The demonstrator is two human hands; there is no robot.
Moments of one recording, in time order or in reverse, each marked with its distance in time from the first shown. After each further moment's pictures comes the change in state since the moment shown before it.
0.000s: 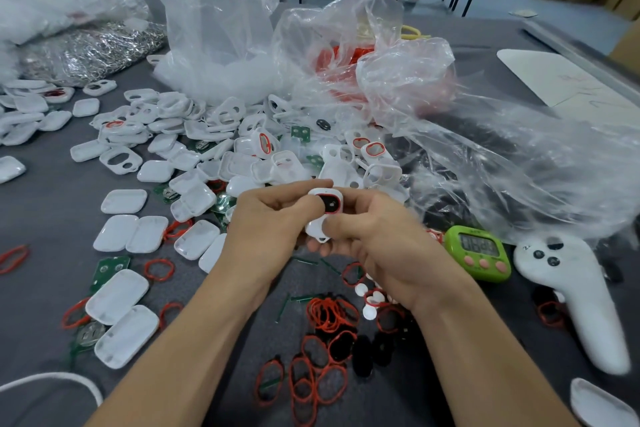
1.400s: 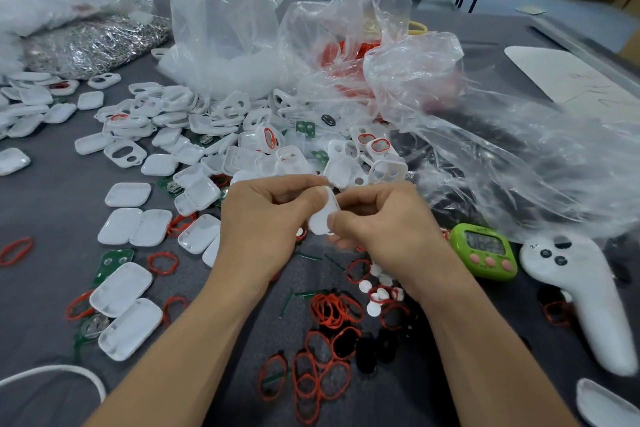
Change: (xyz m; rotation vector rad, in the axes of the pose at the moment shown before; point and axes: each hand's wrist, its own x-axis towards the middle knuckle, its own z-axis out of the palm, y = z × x) left_hand 0.005 -0.007 -0.006 0.127 0.135 0.141; right_hand 0.000 0.002 -0.006 -0.429 0.248 -0.057
